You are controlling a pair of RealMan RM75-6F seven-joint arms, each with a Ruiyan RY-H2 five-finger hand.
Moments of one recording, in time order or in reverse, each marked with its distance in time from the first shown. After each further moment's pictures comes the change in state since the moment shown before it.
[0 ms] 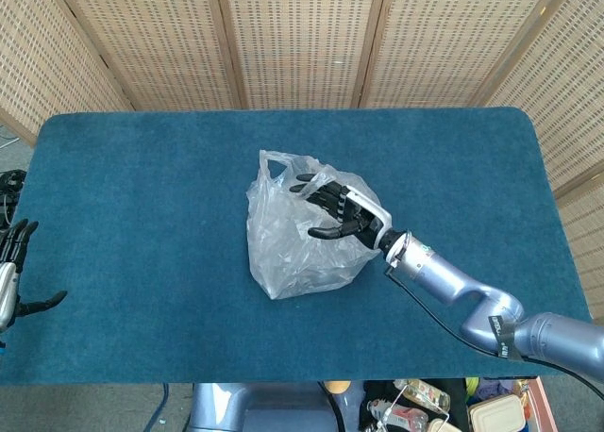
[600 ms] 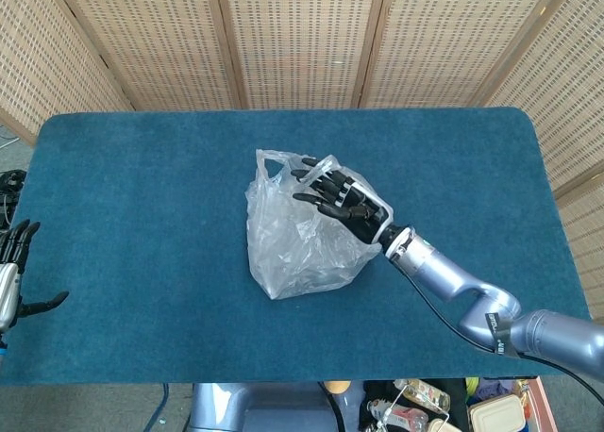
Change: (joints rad) left arm 0.001 -0.005 -0.001 -0.002 0.002 0.007 0.010; right arm 0.007 -0.049 0.006 0.040 0.032 0.082 0.322
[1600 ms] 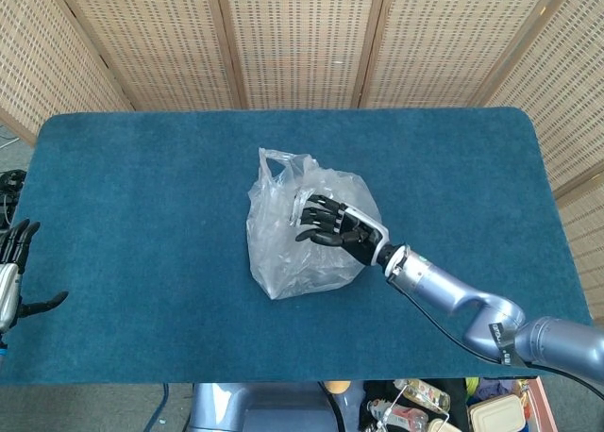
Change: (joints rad) left arm 0.002 -0.005 0.001 0.003 0.005 0.005 0.014; right arm 0.001 0.027 -0.077 -0.038 -0.112 -0.030 0.051
